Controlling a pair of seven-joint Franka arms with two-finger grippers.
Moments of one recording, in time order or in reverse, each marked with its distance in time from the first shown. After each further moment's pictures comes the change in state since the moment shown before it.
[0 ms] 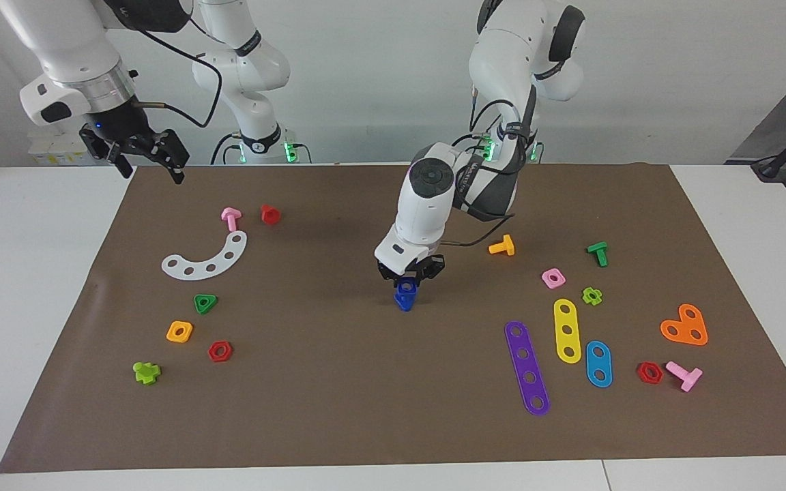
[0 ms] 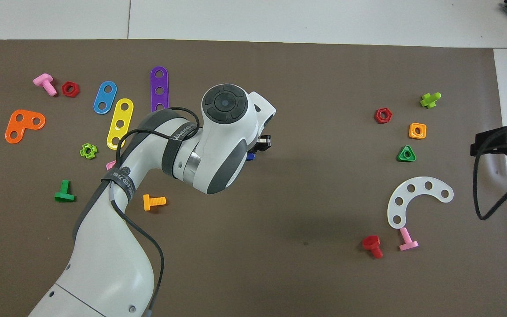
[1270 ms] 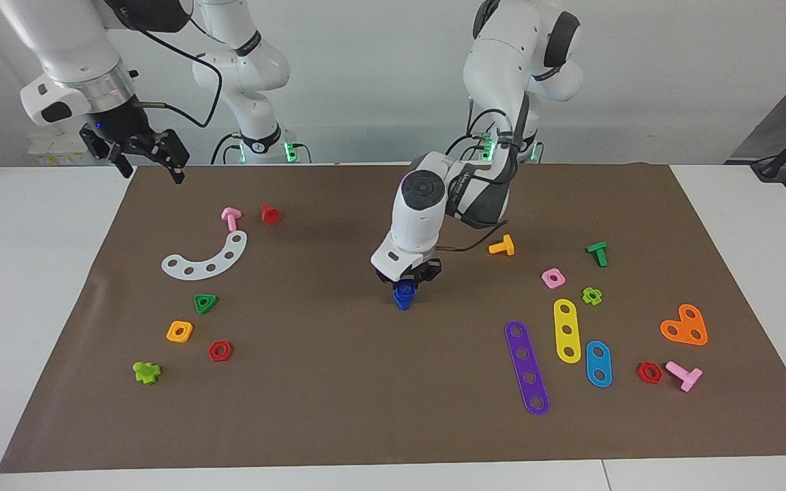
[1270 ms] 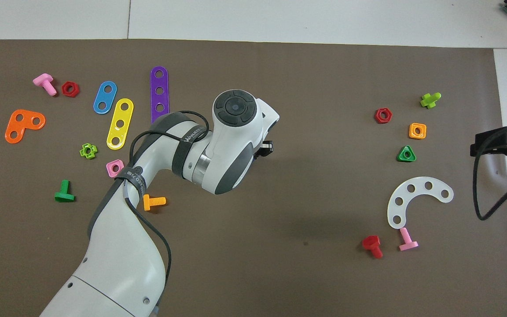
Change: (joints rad) left arm -0.015 0.027 0.008 0.013 0.001 -0.013 0.000; right arm 0.000 0.000 0.000 0.000 0.000 0.000 0.000
